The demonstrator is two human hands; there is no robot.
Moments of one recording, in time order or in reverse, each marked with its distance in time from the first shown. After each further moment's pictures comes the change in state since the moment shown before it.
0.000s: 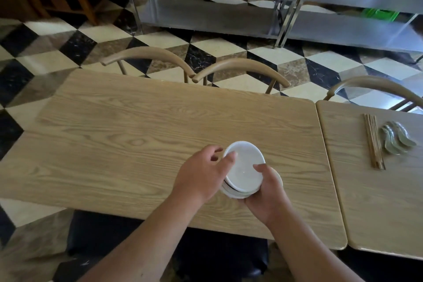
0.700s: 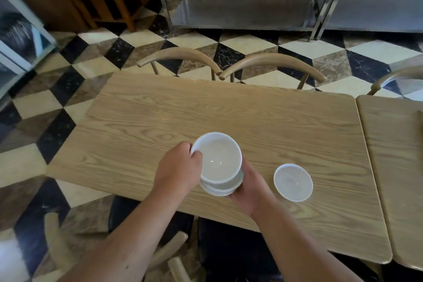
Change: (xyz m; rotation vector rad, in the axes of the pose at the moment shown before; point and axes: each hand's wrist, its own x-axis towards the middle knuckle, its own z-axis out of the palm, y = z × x) left_hand -0.015 -0.026 -0.057 0.303 0.312 -0.203; right_hand 0.016 0.049 0.060 -0.174 -0.218 0.131
